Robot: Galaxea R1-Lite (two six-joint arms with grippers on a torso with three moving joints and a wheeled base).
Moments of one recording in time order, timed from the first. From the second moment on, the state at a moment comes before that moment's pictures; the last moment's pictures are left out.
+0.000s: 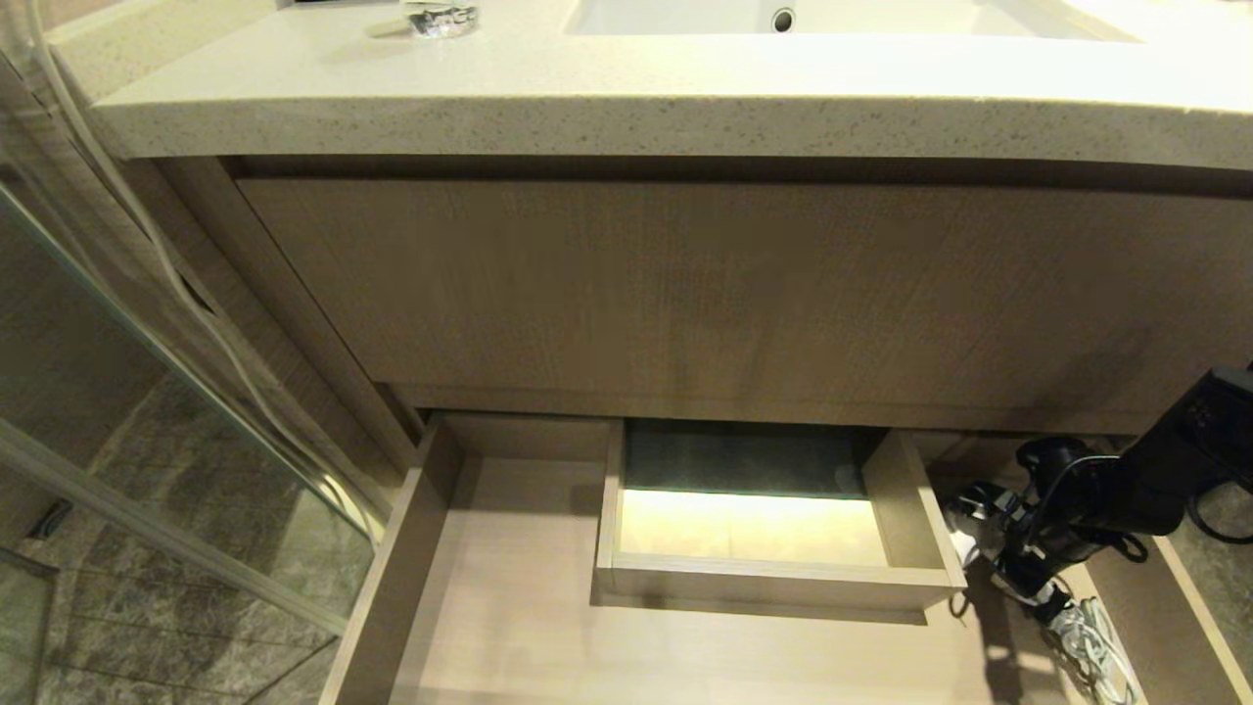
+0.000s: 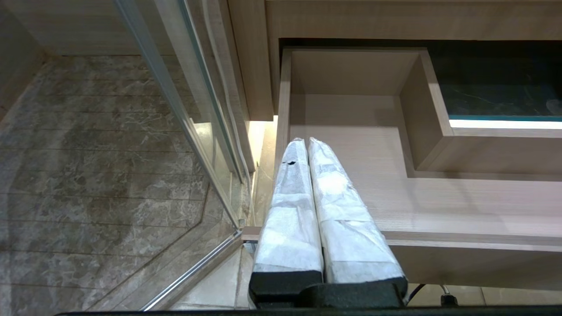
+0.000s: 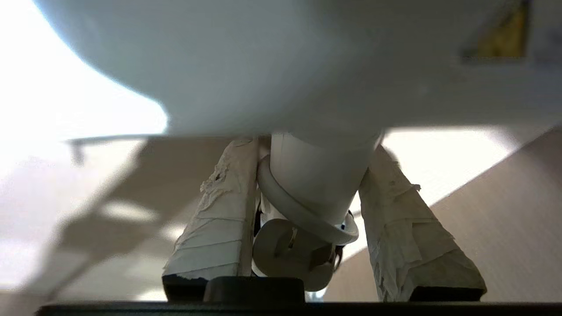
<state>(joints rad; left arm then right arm) 0.00 0.00 0.00 0.00 0.00 0.00 -0.29 2.51 -1.28 -0.12 -0.07 -0.87</state>
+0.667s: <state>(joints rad) 0.00 0.00 0.00 0.00 0.00 0.00 -0.33 2.16 -1.00 -0.05 -0.07 -0.88</state>
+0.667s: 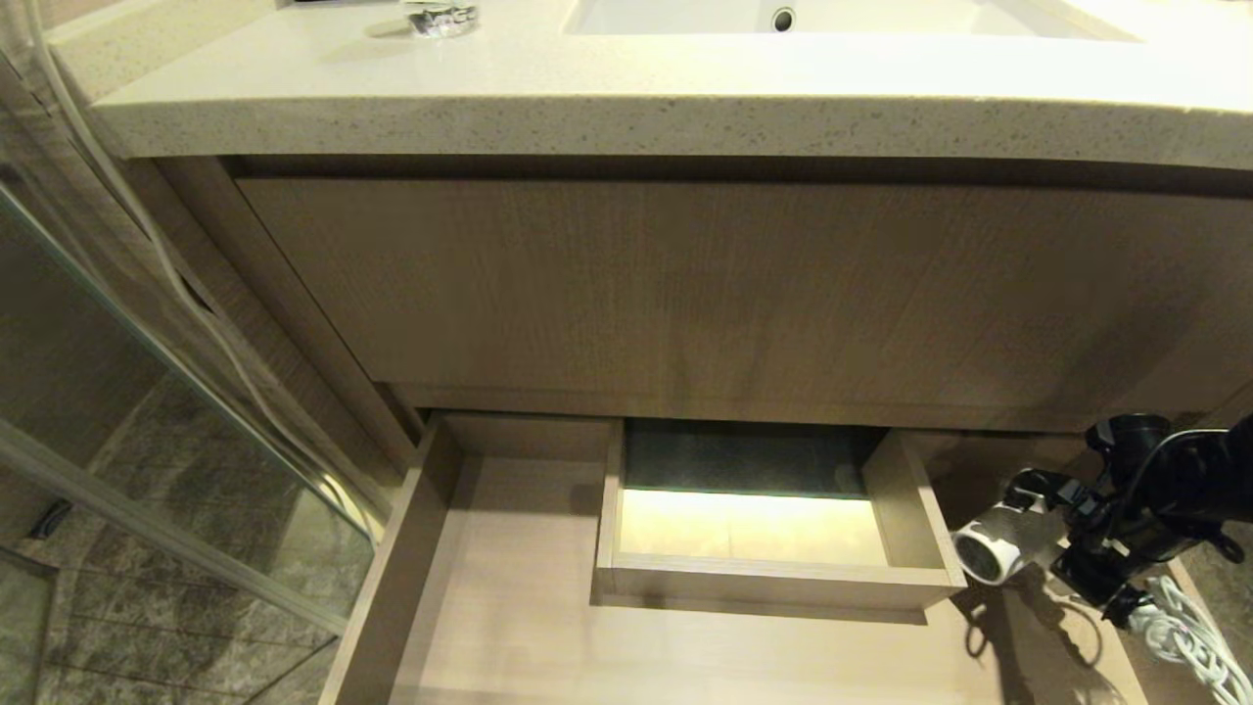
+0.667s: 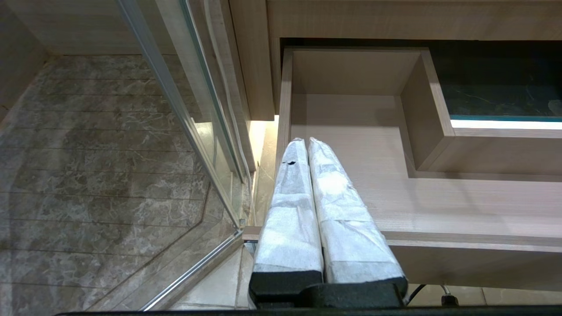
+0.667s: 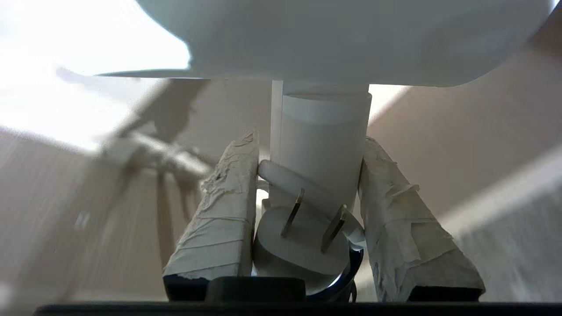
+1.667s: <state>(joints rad) 0.00 0.00 0.00 0.00 0.00 0.00 -0.43 0.79 -0.68 0.19 -0.07 -1.02</state>
